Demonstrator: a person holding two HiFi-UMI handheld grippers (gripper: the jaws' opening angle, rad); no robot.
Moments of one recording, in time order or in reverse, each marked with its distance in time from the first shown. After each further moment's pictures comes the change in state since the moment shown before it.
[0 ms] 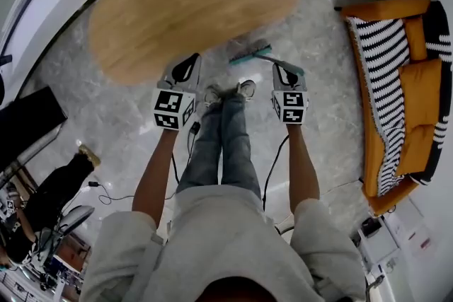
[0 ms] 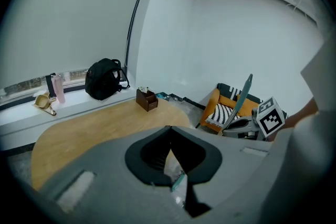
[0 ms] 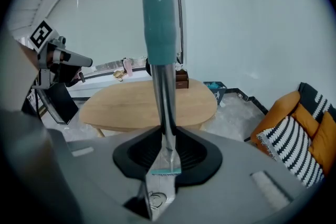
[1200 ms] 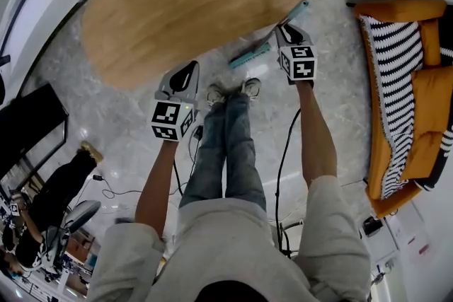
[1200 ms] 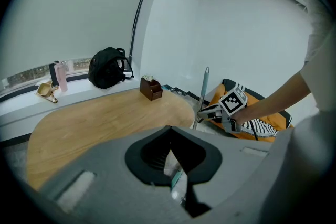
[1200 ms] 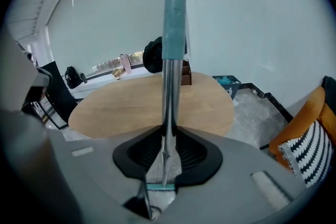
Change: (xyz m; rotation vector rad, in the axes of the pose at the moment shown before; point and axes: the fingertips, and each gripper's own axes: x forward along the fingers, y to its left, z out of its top) left arm 0.031 0.015 -0.042 -0.054 0.064 0.033; right arm 0.146 -0.050 0.031 0.019 0.046 0.111
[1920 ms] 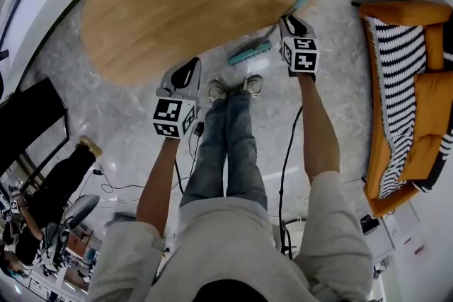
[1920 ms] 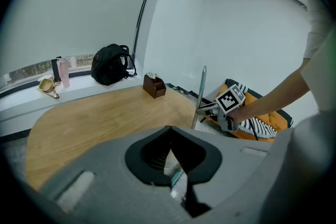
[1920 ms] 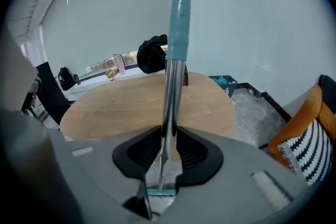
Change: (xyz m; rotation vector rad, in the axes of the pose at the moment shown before) left arm 0.007 0.017 -0.007 -0.030 0.013 0.015; right arm 0.028 -0.007 0.013 0.022 -0.007 -0.051
